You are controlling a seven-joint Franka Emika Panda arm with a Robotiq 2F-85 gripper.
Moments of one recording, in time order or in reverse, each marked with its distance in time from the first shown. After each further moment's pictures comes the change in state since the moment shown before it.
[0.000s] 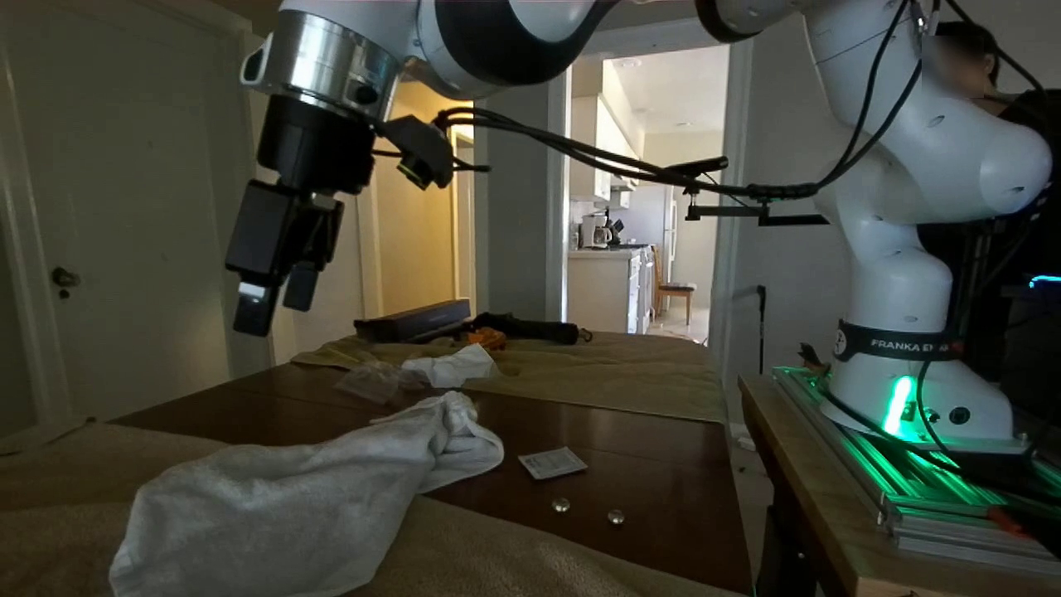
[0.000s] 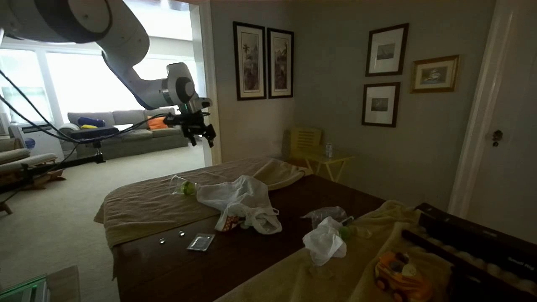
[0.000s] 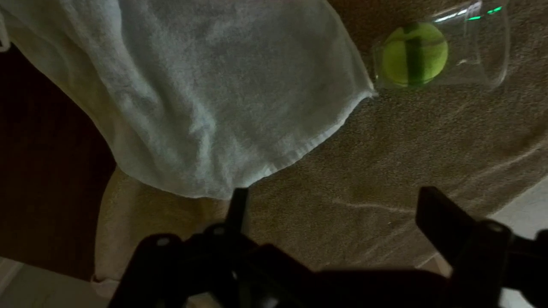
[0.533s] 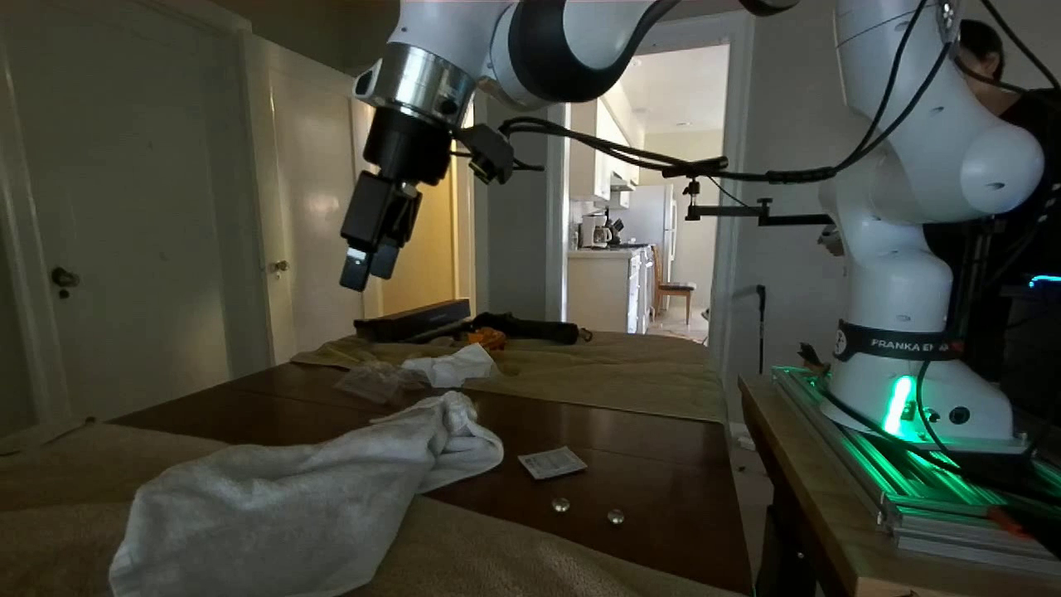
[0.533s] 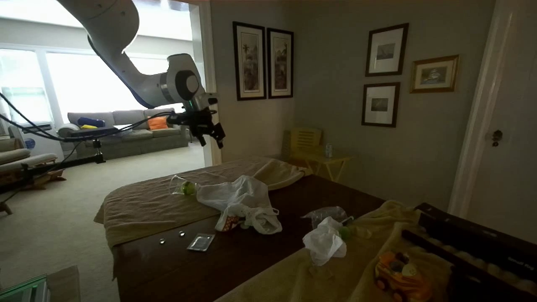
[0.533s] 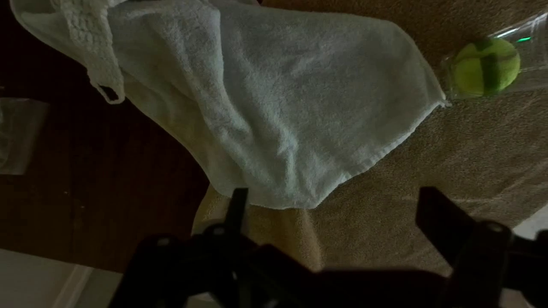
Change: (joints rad) arm -0.146 -0.236 0.008 -0.332 0.005 0.145 0.033
